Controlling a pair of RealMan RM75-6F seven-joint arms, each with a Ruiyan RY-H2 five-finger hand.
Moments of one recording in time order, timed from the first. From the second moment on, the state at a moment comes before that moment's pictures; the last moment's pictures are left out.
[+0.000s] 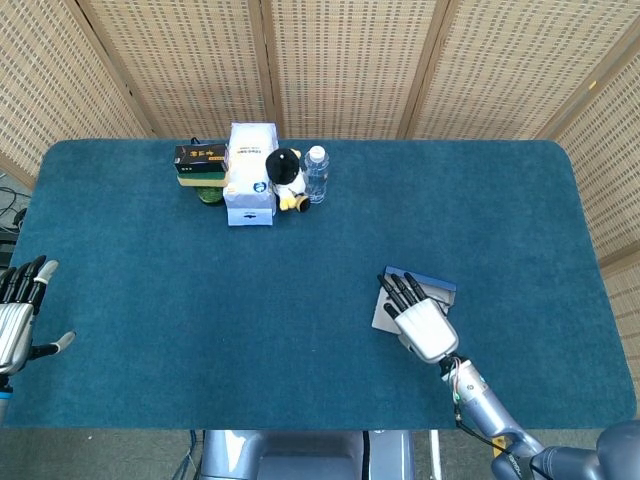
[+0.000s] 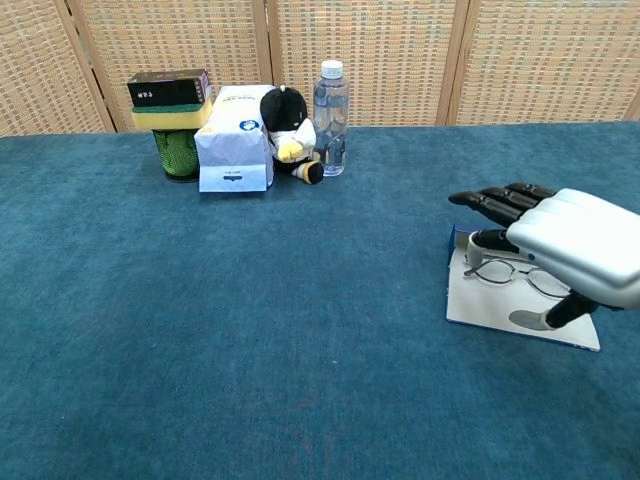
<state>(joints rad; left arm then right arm) -0.15 -1.11 -0.07 -1.61 1.41 1.40 0.06 0.58 -1.64 -0.14 -1.25 -1.48 1.36 -0.44</state>
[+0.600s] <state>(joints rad) -0.15 -1.12 -0.07 -1.61 1.40 1.39 0.07 0.50 -1.72 -0.10 -1.09 -1.53 1.31 -0.38</state>
